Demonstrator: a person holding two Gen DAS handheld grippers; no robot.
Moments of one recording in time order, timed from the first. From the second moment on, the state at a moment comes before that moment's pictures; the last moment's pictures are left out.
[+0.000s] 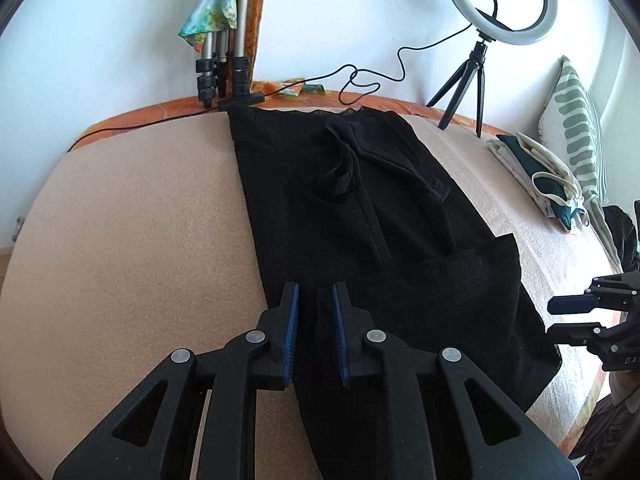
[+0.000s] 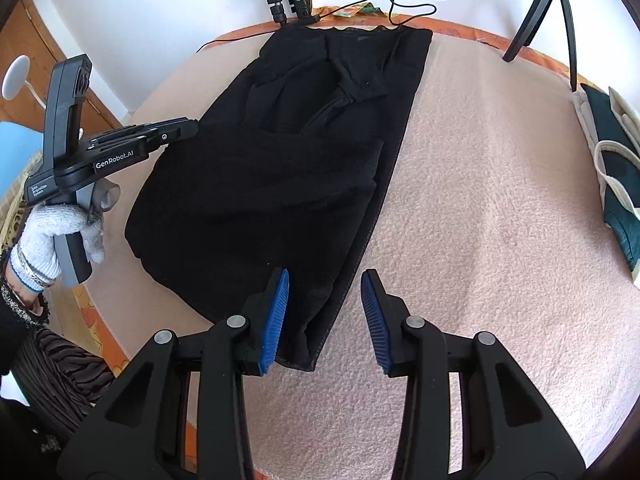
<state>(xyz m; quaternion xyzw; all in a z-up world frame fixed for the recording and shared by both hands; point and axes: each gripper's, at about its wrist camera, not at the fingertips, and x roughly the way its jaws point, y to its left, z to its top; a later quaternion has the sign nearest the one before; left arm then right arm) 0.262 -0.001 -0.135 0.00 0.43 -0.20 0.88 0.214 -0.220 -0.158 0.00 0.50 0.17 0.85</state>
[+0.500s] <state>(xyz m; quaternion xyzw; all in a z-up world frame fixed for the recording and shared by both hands) 0.327 0.030 -0.104 -0.05 0.41 -0.21 0.88 0.303 -0.265 -0.113 0.06 0.43 0.16 0.89</state>
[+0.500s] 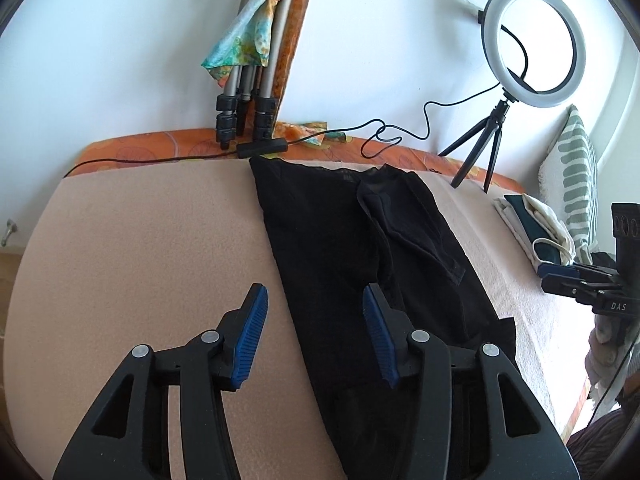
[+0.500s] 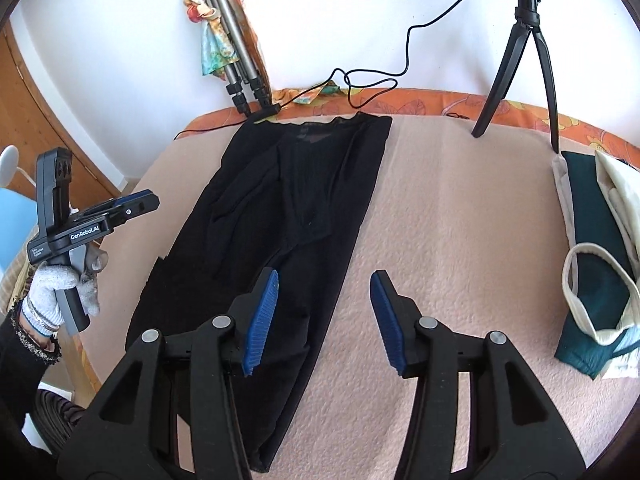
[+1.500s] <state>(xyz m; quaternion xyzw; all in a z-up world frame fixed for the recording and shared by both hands) 0.502 -0.004 -0.157 -0.06 0.45 -0.22 0.86 0.525 -0.254 -0.169 0.09 0.45 0.18 0.87</state>
